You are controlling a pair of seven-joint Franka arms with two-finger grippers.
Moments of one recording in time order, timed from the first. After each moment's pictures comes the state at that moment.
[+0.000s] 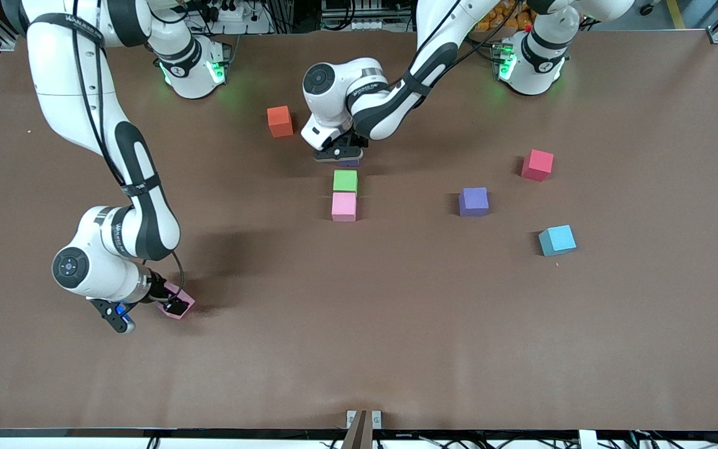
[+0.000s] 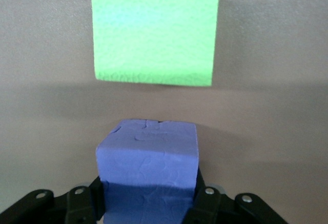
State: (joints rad) left arm -0.78 0.70 -0.38 -1.73 0.26 2.23 -1.27; right arm 0.23 0.76 -0.22 -1.58 0.26 2.28 0.62
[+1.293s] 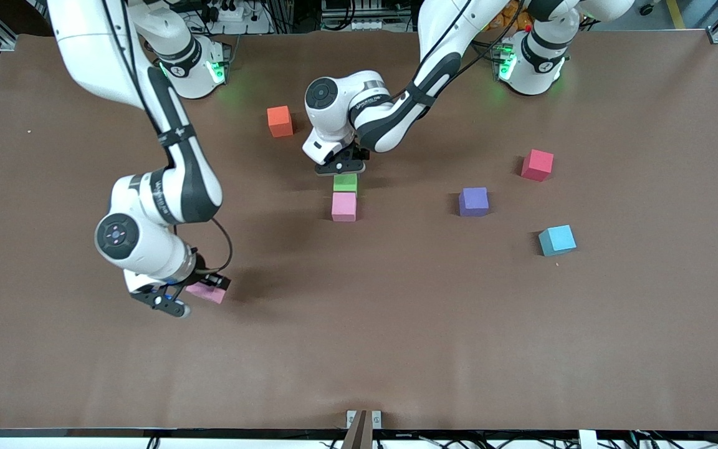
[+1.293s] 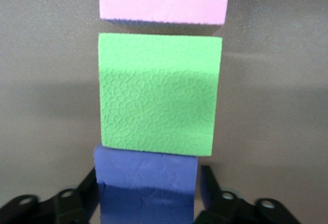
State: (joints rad) left arm -0.77 0.73 -0.35 -1.66 0.26 2.23 -1.25; right arm 0.46 0.57 -0.24 -1.63 0.20 2.18 0.49
